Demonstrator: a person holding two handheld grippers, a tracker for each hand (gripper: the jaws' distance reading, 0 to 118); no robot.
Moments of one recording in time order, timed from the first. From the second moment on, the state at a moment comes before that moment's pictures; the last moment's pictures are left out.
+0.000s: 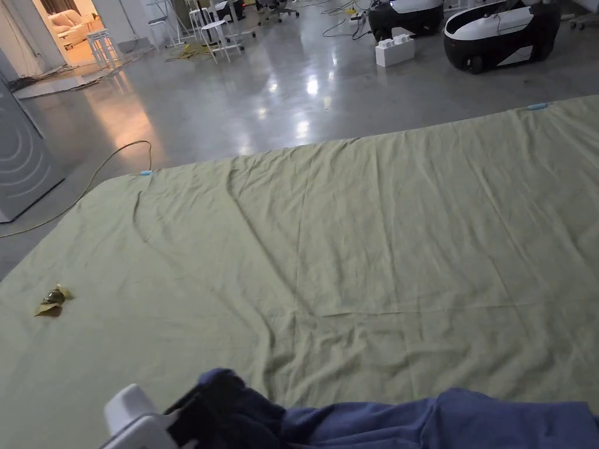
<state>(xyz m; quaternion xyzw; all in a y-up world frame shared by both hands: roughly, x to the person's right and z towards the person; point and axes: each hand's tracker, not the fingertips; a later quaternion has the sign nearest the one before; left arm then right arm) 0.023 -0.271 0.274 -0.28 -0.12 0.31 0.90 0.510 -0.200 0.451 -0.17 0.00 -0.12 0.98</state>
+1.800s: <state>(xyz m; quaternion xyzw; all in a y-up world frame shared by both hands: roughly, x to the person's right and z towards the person) 0.051 -0.412 0.253 -0.37 -0.12 0.50 0.77 0.523 -0.223 0.480 -0.22 -0.01 -0.13 0.97</state>
